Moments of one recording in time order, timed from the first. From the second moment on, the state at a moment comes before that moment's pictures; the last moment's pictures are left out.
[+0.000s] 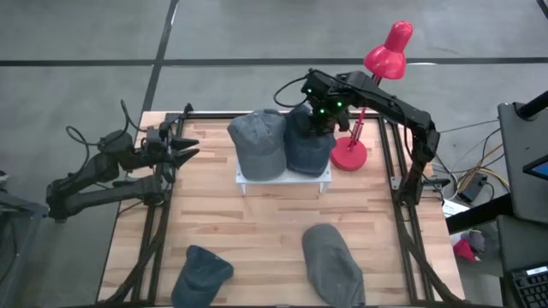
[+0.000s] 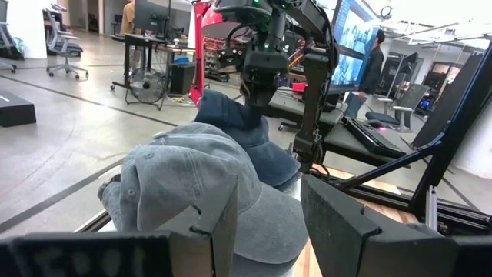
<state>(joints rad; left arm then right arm) 0.34 0.35 0.63 -0.33 0.09 -0.18 -0.45 1.82 2.04 -1.44 -0.27 0.94</state>
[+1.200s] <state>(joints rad) 0.34 0.35 0.63 -0.31 0.09 -0.17 -0.45 1.81 2.10 -1.49 -0.27 0.80</state>
